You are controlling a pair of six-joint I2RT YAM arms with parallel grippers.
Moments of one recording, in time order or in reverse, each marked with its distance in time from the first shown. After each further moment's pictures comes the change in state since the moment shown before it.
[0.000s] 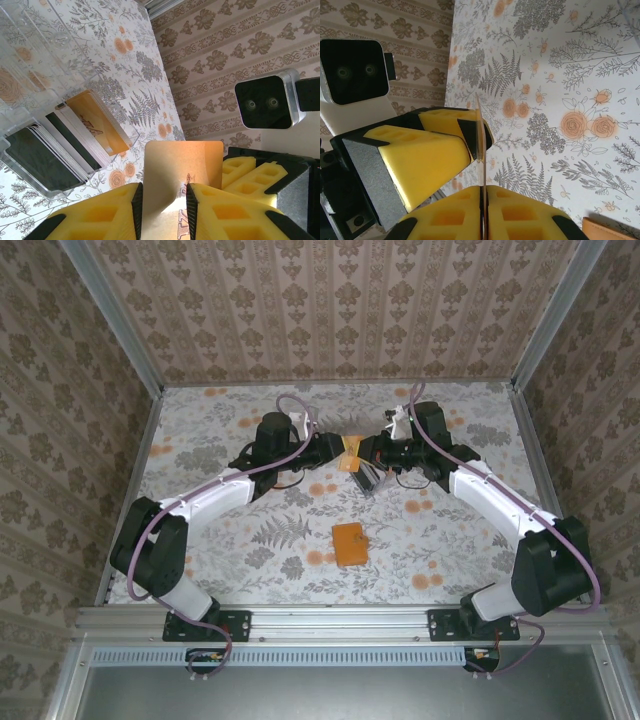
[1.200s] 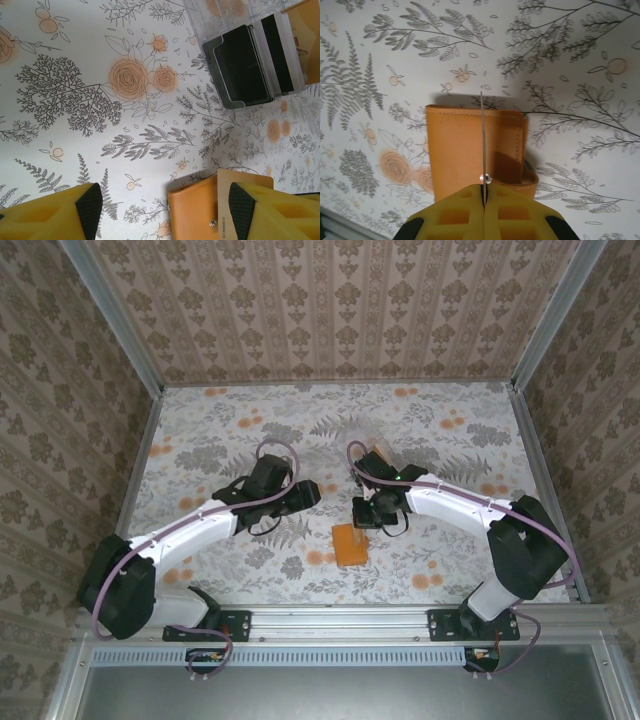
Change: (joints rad) left arm -0.083 -0.259 -0.233 -0.520 -0.455 0.096; right arm 0.313 0.139 -0.034 -0.492 0.454 -0.187
